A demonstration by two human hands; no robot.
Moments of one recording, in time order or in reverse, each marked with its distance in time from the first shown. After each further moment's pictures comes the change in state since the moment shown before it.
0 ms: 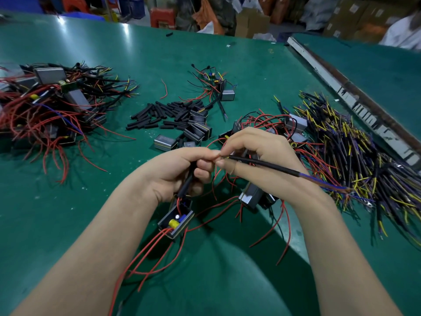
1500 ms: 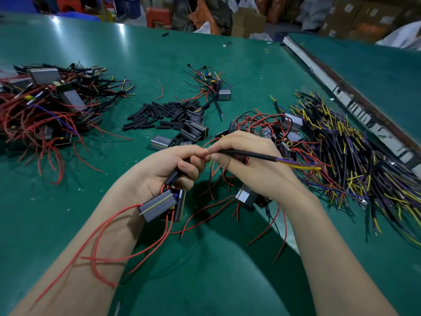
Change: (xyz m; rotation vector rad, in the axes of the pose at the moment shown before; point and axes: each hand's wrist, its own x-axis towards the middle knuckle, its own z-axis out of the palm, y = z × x) left_hand 0.002 0.004 -0.007 -0.179 -0.015 -0.123; right_hand 0.001 -0.001 0.009 0.051 -0.007 0.042
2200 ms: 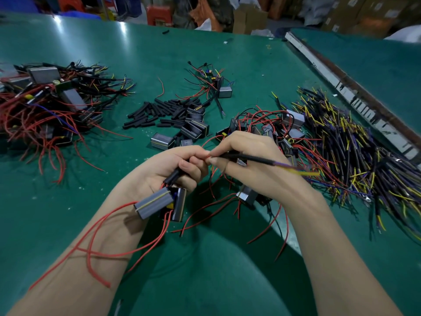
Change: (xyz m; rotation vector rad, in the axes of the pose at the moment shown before) left_hand 0.000 -0.001 -0.002 -0.231 -0.131 -0.129; right_hand -0.003 0.004 0.001 -0.086 -0.012 -0.026
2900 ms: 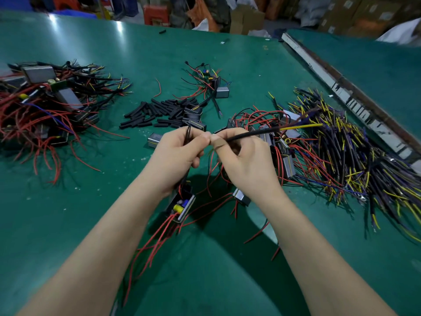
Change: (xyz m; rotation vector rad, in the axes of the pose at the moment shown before) left_hand 0.011 -0.016 0.012 0.823 0.559 0.928; right_hand 0.008 -0.015 0.026 0.074 0.295 0.399
